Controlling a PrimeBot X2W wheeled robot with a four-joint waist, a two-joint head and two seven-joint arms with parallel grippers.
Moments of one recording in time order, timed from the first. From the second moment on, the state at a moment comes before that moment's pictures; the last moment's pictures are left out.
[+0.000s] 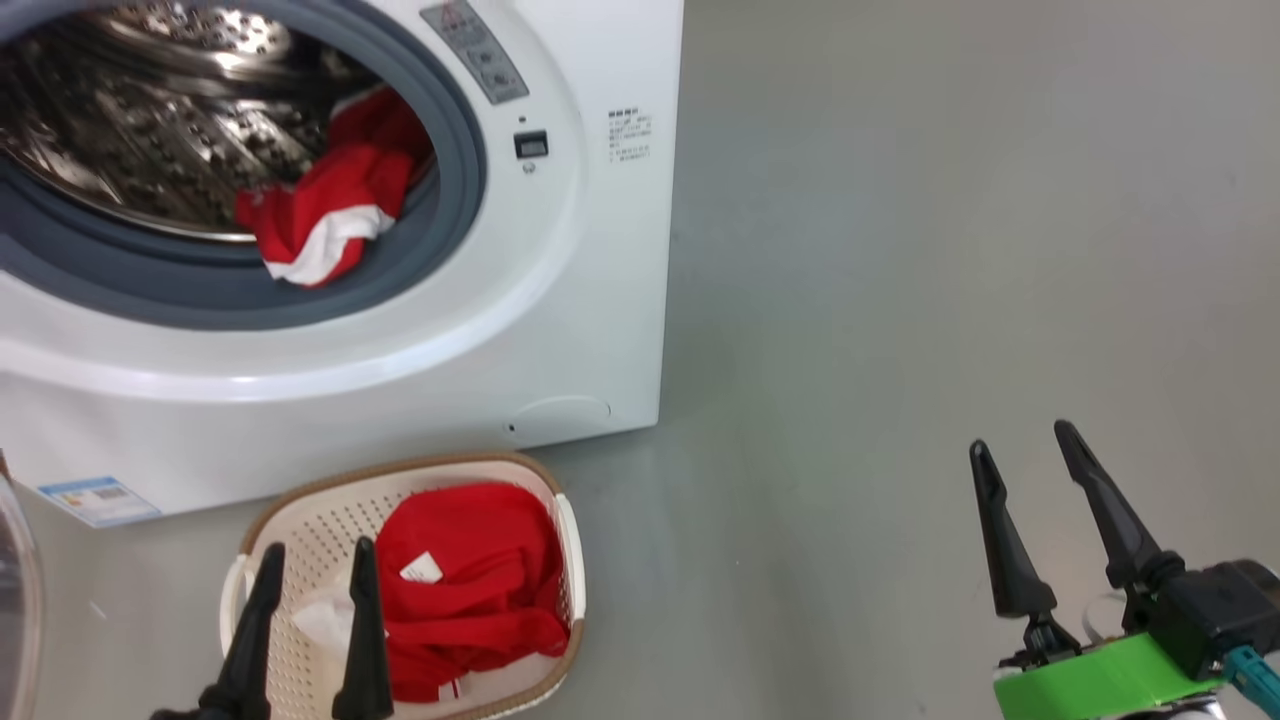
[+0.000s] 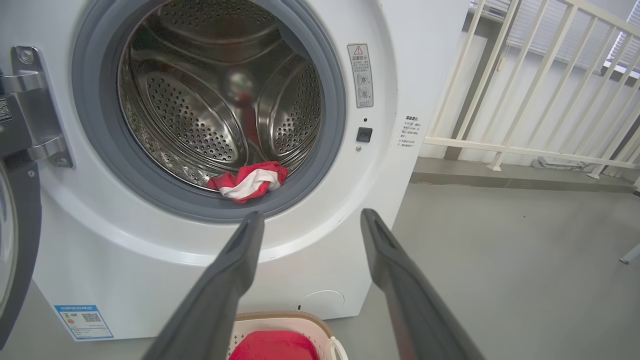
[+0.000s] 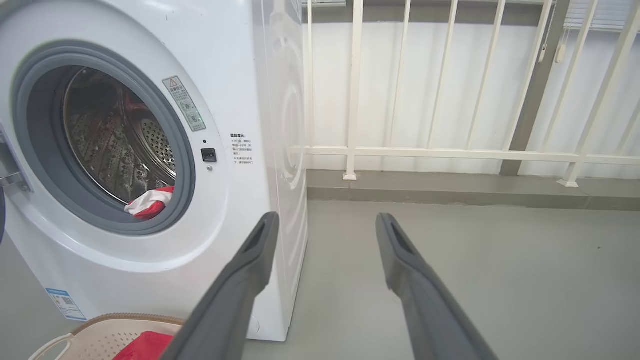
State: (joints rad) left arm 0.08 0.04 -0.03 -0.05 -0.23 0.04 -0.26; right arm 0.04 -0.04 -0.02 -0.03 0.18 0.12 -0.26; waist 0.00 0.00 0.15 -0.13
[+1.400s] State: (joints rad) left arm 0.23 0.05 -0.06 -0.06 -0.24 0.07 -0.26; right arm 0.15 -0.04 0.01 -0.03 0.16 0.12 -0.26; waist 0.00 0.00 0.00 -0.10
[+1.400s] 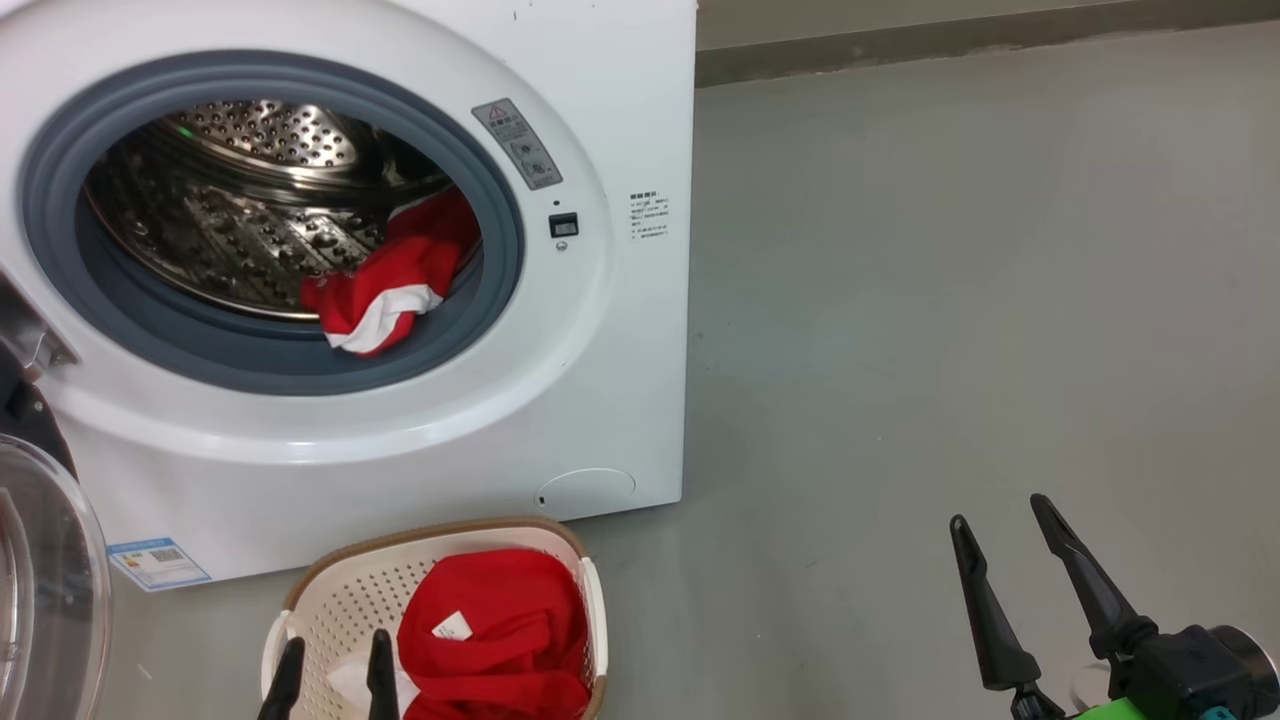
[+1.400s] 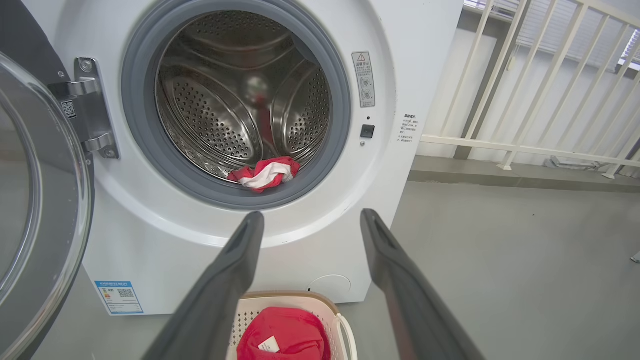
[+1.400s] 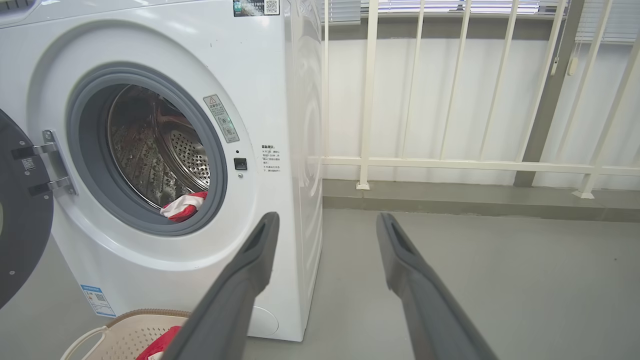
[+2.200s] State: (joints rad) left arm 0.07 0.05 -0.06 -0.06 -0.27 0.08 -0.26; right arm 0.05 -0.04 0.03 -0.08 0.16 0.12 -0.26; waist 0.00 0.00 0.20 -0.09
